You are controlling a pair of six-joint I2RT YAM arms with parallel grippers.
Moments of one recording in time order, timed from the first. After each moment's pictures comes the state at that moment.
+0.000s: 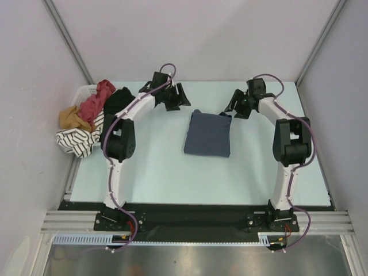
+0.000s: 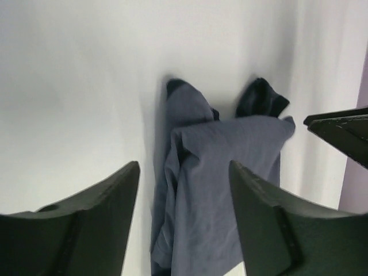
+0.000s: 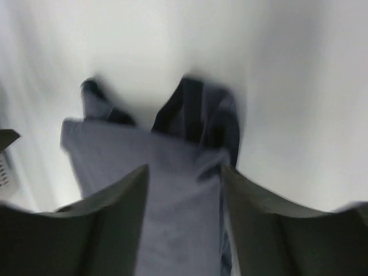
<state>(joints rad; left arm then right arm) -0.32 2.28 1.96 -0.47 0.37 -0.57 0.12 2.09 1.65 -0.43 -0.31 0.52</state>
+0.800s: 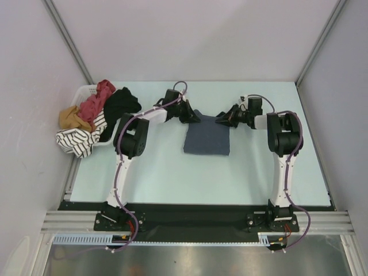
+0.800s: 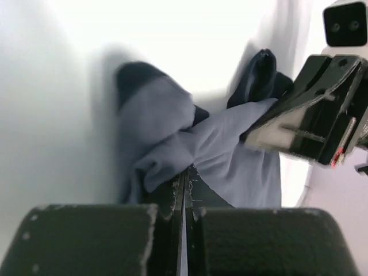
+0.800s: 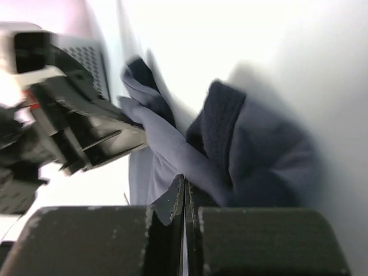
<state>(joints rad) -0.41 2.41 1.79 -0.10 0.54 -0.73 0.09 2.29 1.39 0.21 -0.86 0.83</state>
